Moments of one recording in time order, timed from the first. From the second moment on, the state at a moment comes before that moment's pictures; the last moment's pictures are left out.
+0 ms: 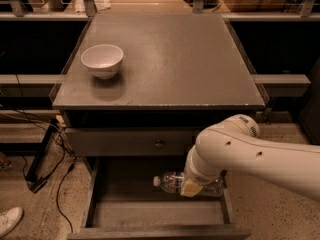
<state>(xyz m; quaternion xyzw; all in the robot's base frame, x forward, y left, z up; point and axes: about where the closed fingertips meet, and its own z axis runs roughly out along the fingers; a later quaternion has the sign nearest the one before) 0.454 -0.092 0.633 -0.63 0.76 0.00 0.15</state>
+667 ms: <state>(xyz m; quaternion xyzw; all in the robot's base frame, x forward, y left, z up) 0.471 -0.104 0.660 -0.62 0.77 -0.02 0.17</state>
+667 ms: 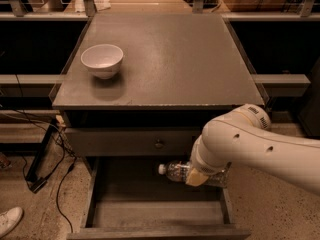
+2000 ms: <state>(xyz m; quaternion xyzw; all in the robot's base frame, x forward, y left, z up) 0.499 -0.125 0.760 -0.60 0.76 -0.08 0.24</state>
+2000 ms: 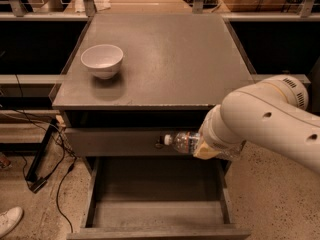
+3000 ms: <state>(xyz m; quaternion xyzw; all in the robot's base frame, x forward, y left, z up) 0.509 -0.138 0.812 -0.59 0.74 -0.12 0.29</state>
